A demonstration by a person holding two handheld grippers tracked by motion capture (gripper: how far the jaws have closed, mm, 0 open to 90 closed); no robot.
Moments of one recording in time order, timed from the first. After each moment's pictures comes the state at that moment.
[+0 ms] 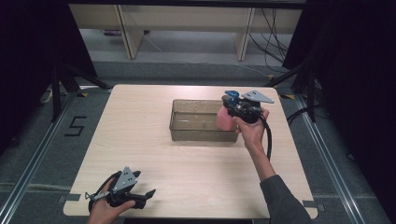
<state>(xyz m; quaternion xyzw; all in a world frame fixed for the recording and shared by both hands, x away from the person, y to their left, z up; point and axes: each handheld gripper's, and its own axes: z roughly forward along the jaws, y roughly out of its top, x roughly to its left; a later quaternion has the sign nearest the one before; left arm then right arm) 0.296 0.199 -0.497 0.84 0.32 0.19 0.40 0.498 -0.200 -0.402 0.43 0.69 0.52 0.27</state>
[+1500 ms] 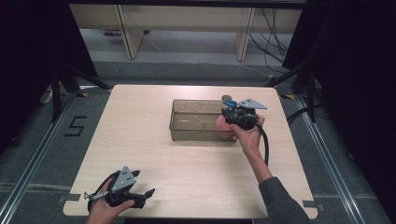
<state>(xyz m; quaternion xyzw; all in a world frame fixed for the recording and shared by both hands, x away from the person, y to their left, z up) 0.295 0.199 -0.496 0.83 0.33 0.19 0.42 0.502 -0.198 -0.438 0.43 0.71 0.48 0.27</state>
